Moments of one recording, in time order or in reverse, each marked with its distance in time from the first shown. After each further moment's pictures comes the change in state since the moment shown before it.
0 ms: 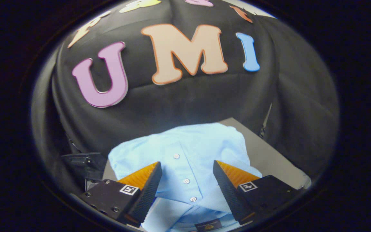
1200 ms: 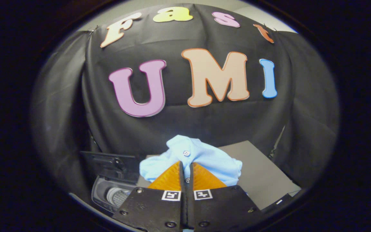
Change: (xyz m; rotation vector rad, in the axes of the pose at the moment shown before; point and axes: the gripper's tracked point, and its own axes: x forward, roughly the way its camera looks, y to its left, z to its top) arm -0.089 0.065 0.073 -0.152 -0.275 0.248
